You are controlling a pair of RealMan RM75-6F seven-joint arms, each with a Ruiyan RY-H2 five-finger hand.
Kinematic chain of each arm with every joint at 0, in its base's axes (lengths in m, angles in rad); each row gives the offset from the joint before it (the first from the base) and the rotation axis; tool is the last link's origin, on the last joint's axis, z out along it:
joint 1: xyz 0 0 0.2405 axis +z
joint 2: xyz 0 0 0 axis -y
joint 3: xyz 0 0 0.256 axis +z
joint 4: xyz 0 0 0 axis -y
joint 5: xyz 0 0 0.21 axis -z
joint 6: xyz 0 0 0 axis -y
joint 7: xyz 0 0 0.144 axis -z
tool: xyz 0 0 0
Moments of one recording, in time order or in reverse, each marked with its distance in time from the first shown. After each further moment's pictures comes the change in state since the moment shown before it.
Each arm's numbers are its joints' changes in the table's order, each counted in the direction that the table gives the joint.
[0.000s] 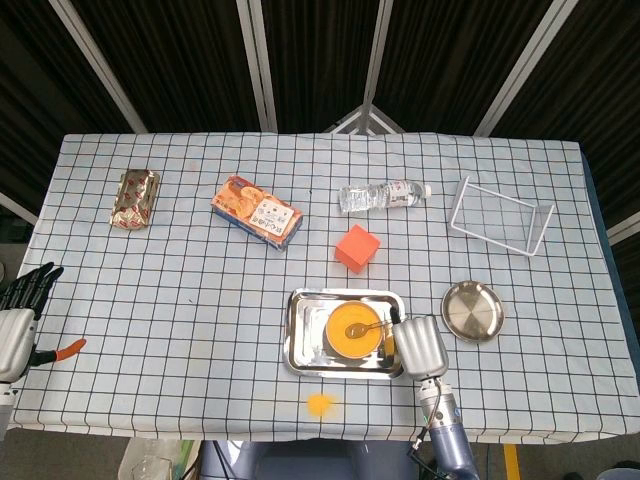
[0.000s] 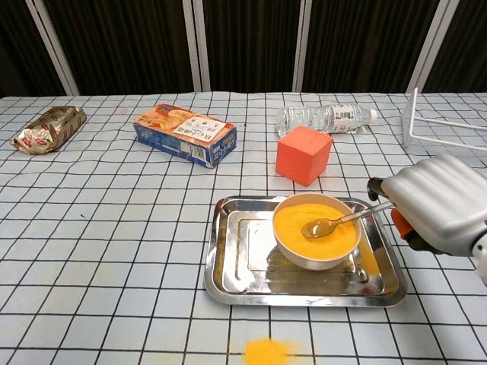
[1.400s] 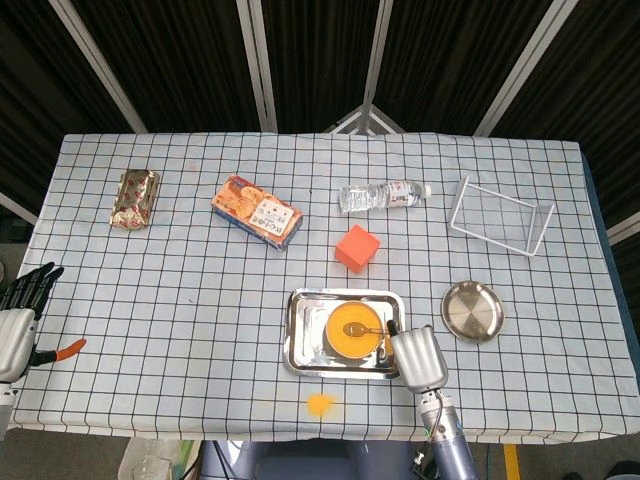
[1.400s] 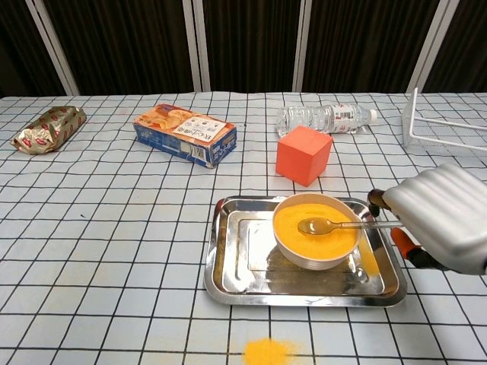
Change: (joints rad) left arm 0.000 -0.001 0.001 0.000 -0.002 0.000 -0.001; right arm -0.027 -0.016 -0.059 0.035 0.067 -0.031 -0.053
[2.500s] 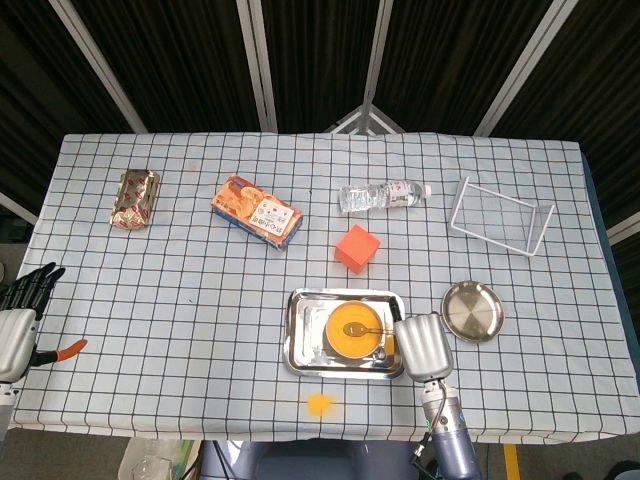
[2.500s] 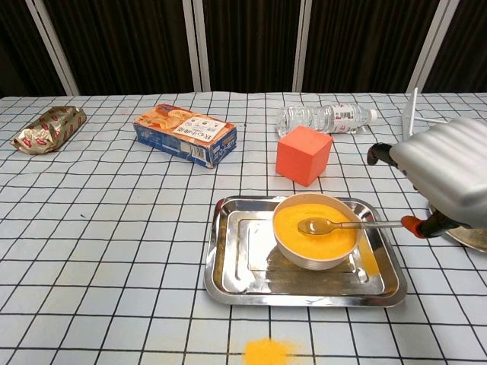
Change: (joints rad) left arm 0.000 -0.003 0.002 0.002 -0.005 -0.001 0.005; right arm 0.025 -0.057 0.077 0.191 -0.071 -0.026 0.159
